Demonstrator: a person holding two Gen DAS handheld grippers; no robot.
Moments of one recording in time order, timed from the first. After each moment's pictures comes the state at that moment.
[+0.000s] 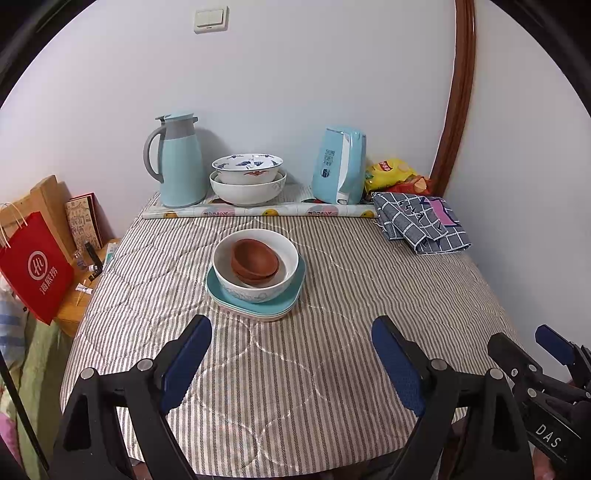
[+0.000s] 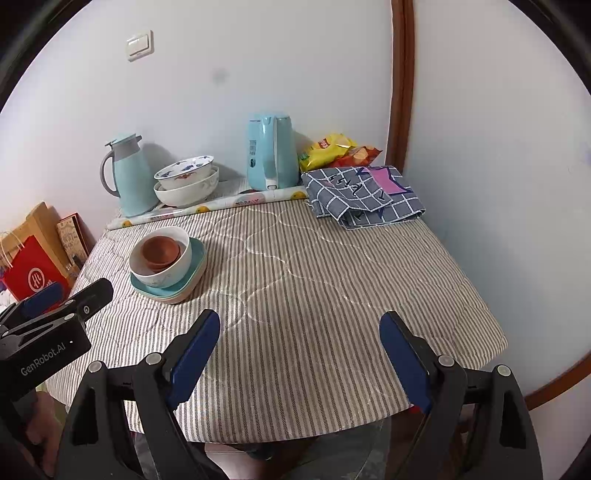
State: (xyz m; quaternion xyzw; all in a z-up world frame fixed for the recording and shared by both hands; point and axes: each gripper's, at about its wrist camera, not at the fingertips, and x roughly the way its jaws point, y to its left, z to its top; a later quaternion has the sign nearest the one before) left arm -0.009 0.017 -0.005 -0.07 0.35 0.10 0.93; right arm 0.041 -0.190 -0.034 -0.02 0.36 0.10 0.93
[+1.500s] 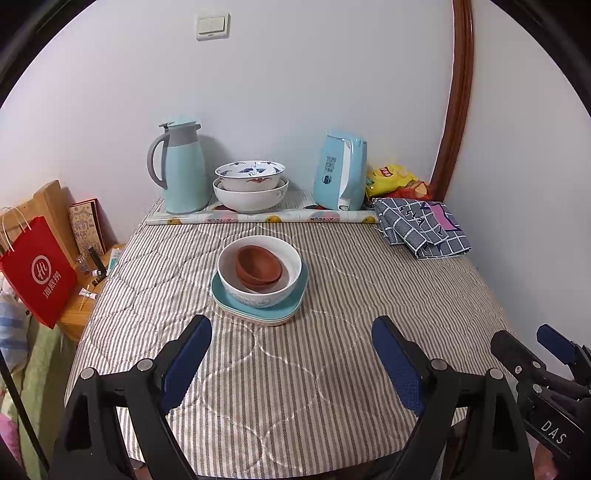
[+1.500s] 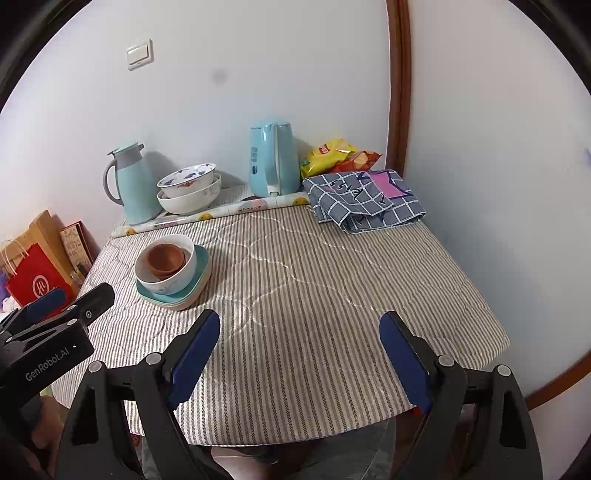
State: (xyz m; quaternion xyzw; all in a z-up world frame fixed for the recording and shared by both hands) left arm -0.012 0.018 0.002 -0.07 0.34 0.10 0.93; right arm 0.037 -0.191 -0.027 -0.01 0.36 0.10 0.93
